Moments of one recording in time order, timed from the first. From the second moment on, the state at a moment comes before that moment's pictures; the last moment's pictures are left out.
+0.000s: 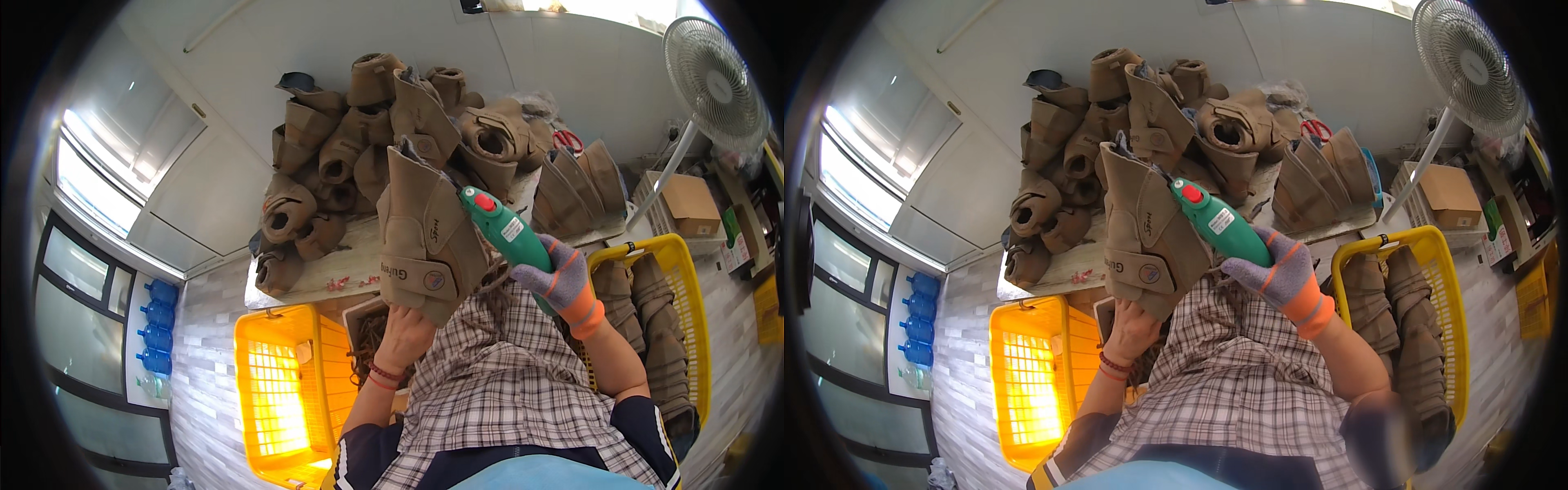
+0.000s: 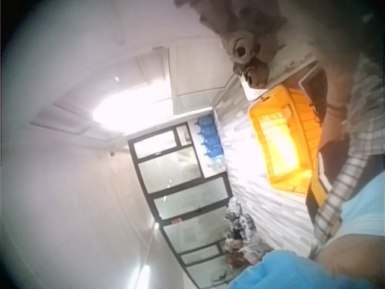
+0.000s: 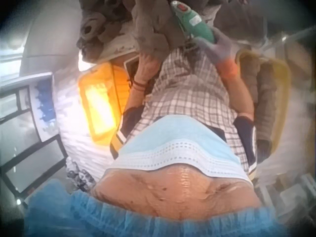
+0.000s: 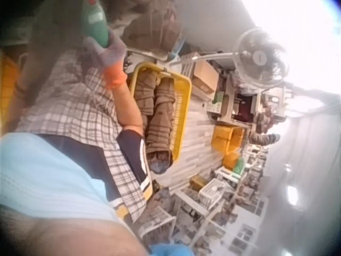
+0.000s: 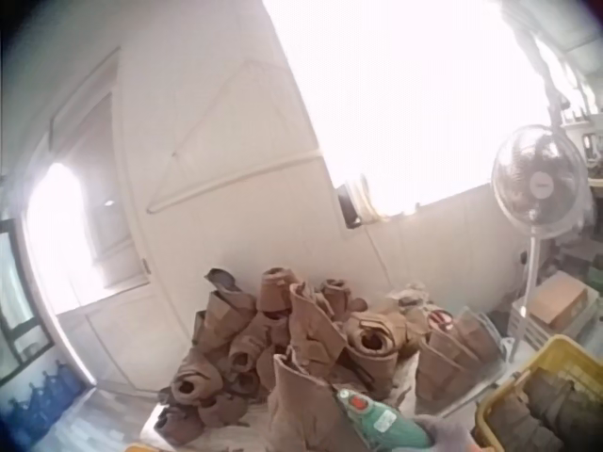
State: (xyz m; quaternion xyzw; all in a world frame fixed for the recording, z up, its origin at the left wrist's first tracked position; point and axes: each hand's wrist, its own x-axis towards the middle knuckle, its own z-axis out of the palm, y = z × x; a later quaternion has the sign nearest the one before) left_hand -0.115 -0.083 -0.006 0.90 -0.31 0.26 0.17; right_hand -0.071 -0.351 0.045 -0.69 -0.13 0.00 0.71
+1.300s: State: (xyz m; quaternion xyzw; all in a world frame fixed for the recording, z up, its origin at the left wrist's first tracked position) left_hand -0.004 -0.209 -0.145 0.98 -0.09 0.14 0.04; right_hand -0.141 -0.460 -0.066 -0.77 0.11 -0.11 0.62
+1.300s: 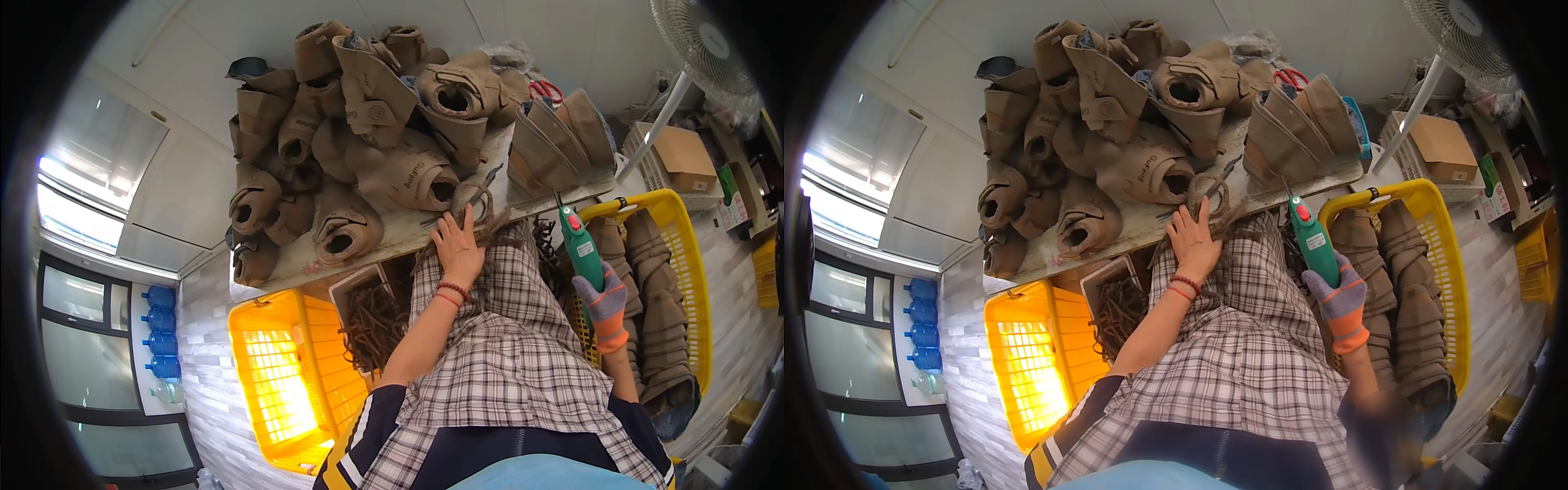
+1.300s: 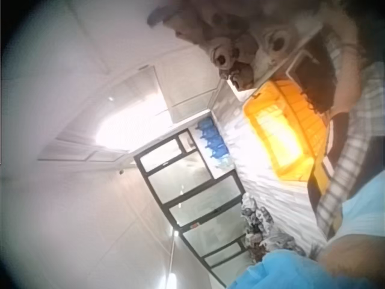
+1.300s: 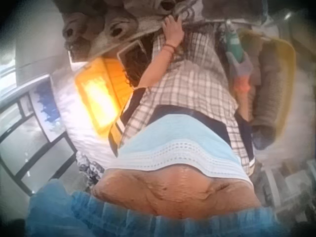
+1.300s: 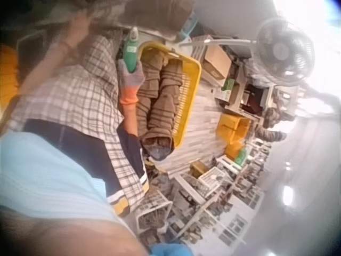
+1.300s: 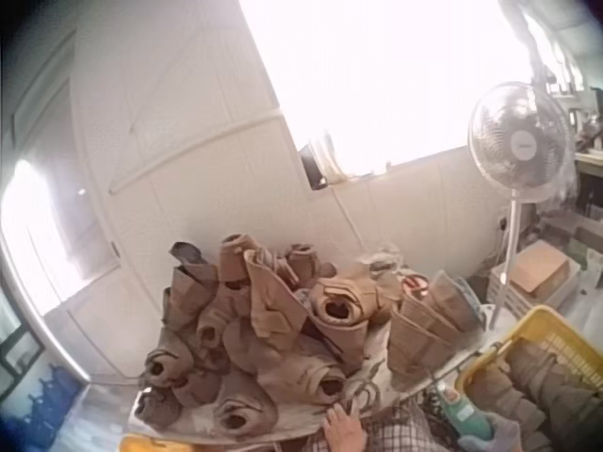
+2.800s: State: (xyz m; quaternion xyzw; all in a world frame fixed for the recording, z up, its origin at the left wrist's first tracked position) left_hand 0.050 -0.238 -0.099 0.81 -0.26 0.19 0.49; right_hand -0.137 -0.483 -0.083 -0.80 0.15 -0.15 0.56
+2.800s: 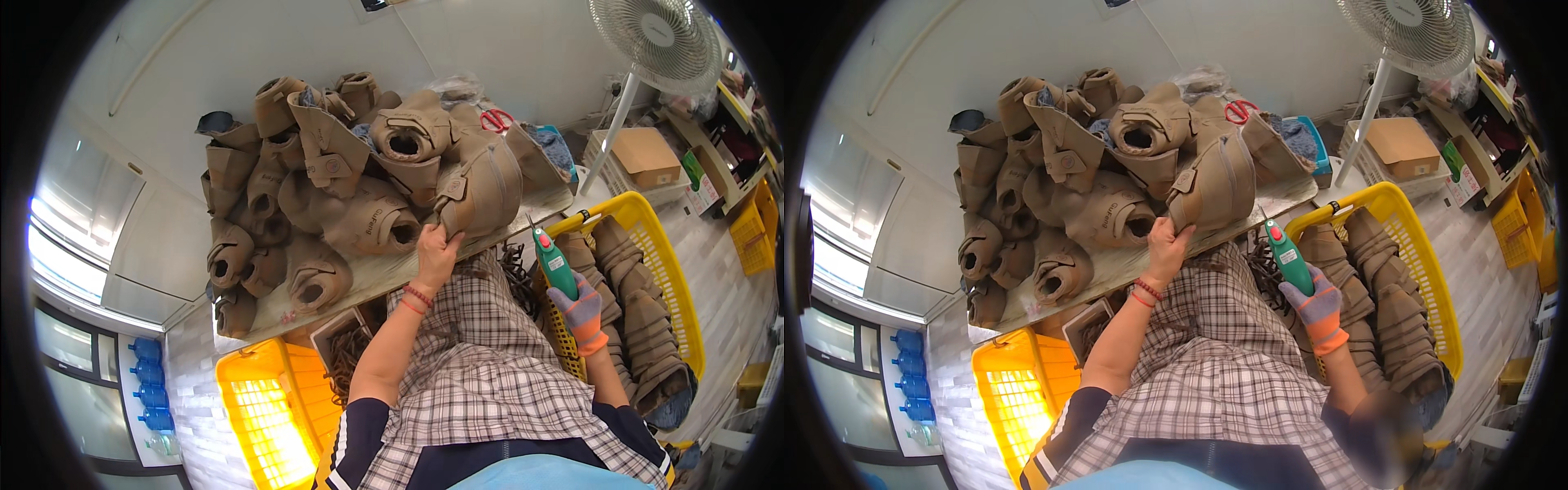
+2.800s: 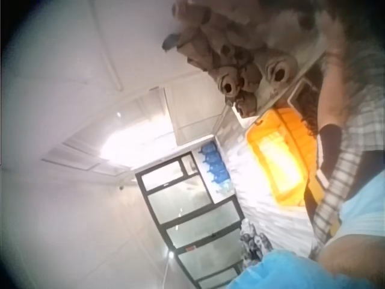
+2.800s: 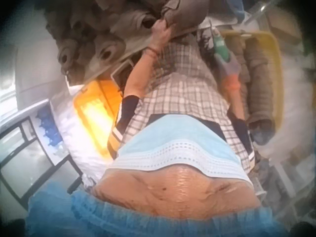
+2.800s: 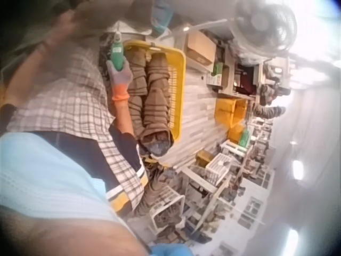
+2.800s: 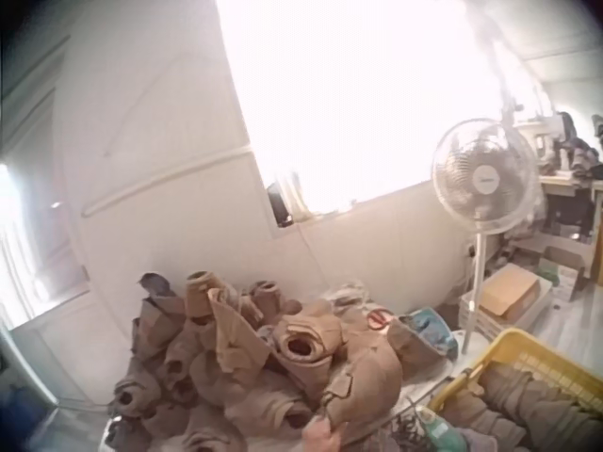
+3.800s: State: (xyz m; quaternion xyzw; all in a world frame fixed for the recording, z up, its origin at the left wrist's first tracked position) left_hand 0.027 -0.137 0.062 0.35 -0.08 -0.01 0.93; right_hand -0.121 -0.477 -0.091 -0.85 0.13 -0.23 0.45
